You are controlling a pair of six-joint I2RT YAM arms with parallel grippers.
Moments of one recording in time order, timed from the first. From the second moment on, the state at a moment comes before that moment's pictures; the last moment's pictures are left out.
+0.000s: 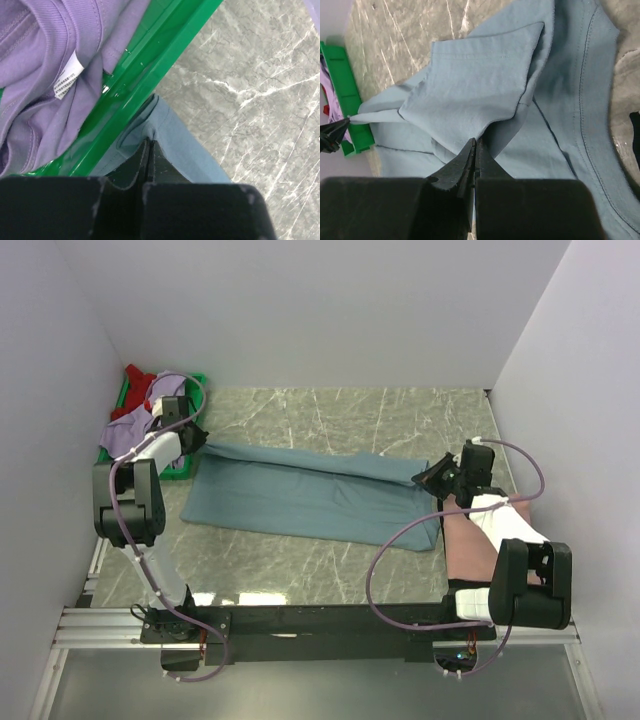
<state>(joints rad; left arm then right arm) 0.06 1.88 1.28 -0.19 -0.13 -0.74 -0.10 1.31 0.68 -0.06 -0.36 0.75</state>
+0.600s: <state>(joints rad) 0.06 1.77 1.17 -0.19 -0.17 -0.77 -0.10 1.27 0.59 -0.05 -0.36 0.74</state>
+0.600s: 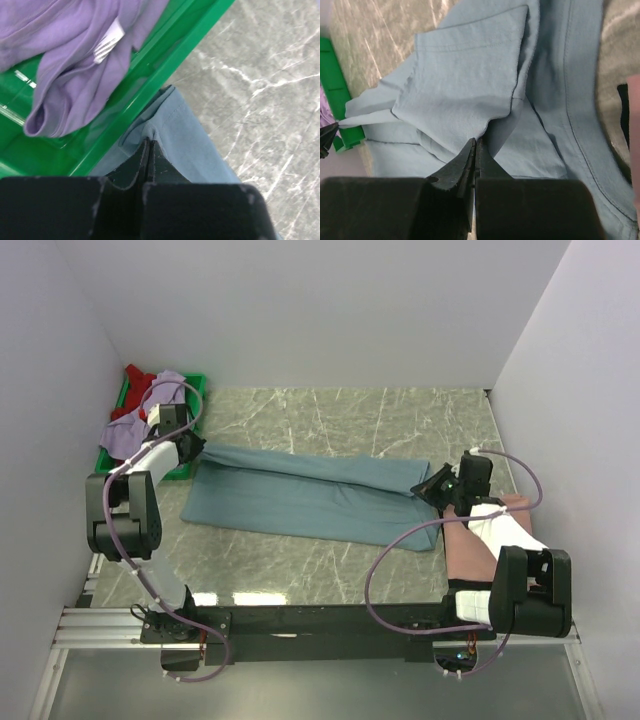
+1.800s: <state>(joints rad) -0.05 1.86 1.32 -0.31 -0.18 -0.81 -0.01 1.63 1.09 -0.24 -0.11 0.63</state>
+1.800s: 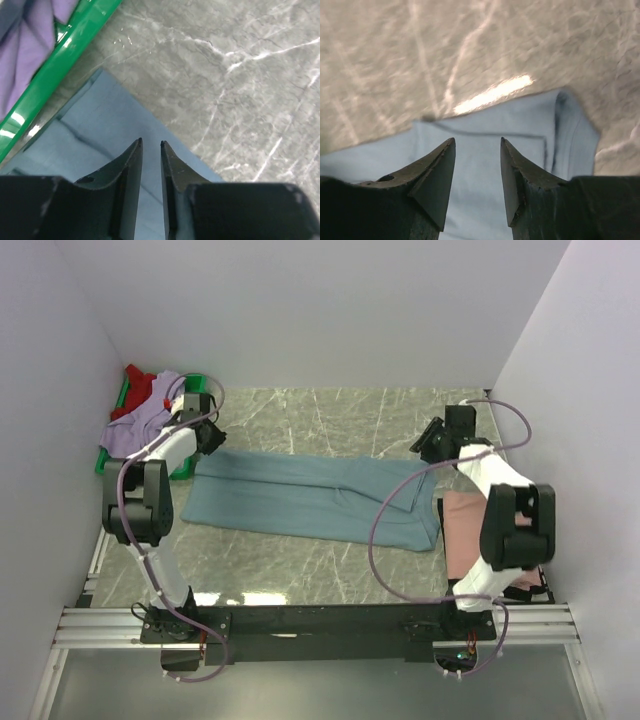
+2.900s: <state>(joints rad) -0.05 1.91 1.37 -0.34 -0.15 -0.81 -0.01 1.85 1.17 -0.39 -0.07 0.57</state>
